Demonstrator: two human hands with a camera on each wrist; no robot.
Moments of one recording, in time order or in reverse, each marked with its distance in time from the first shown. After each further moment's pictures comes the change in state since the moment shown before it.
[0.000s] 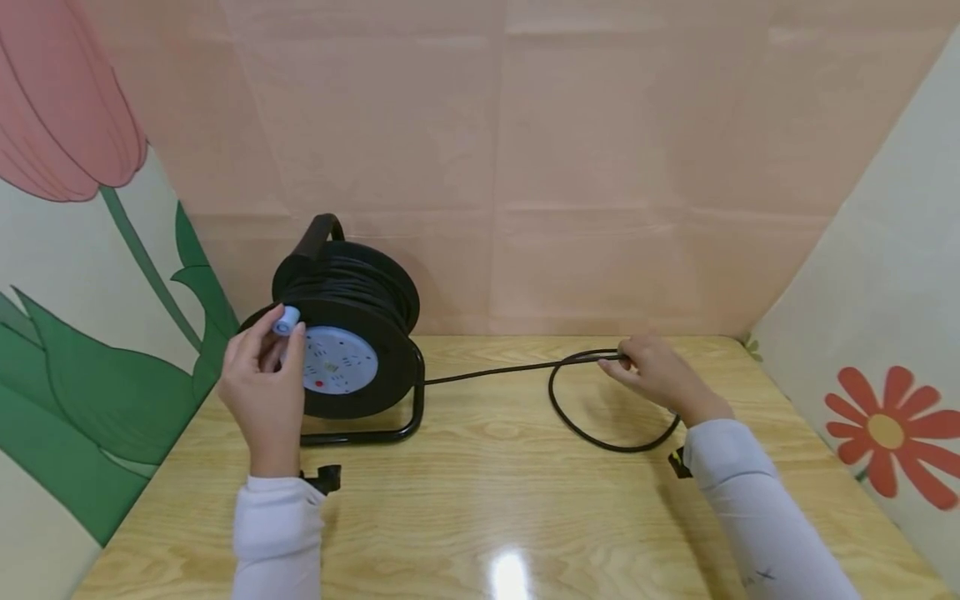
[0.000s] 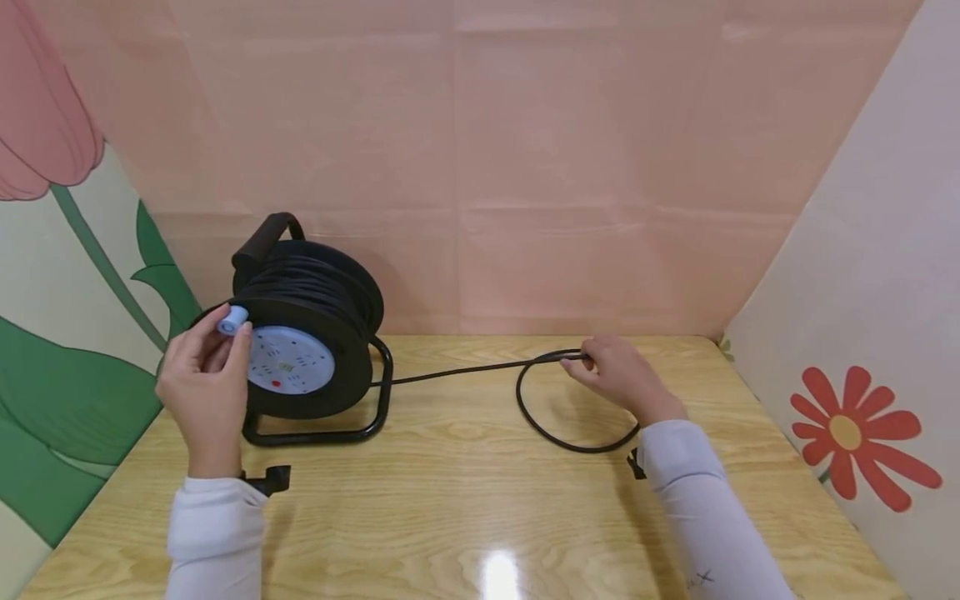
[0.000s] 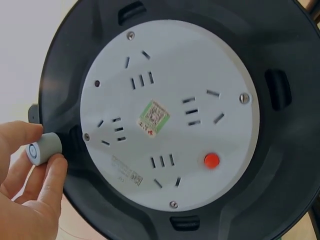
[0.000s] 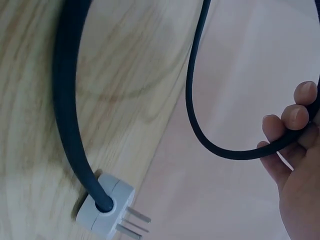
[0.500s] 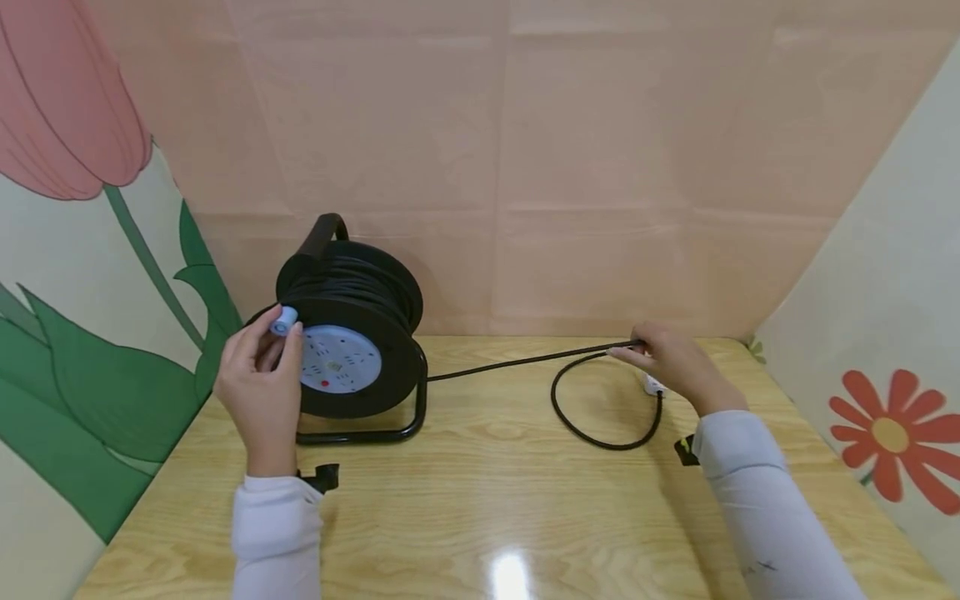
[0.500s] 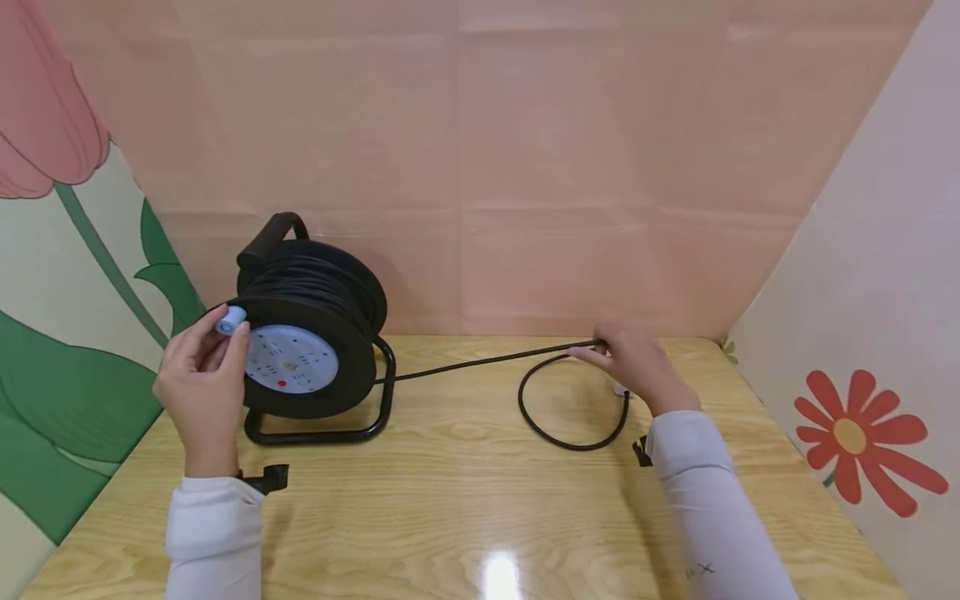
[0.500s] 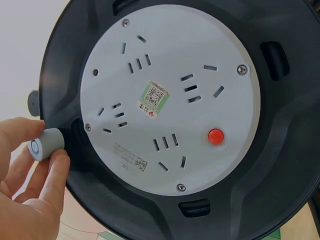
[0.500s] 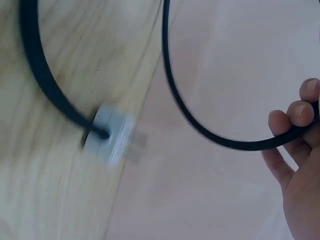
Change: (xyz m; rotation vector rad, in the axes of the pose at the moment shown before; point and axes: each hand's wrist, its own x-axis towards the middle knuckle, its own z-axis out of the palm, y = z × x) left_hand 0.003 -0.005 -0.002 -0.006 0.012 0.008; right_hand 0.007 0.004 -0.022 0.008 0.121 -0.063
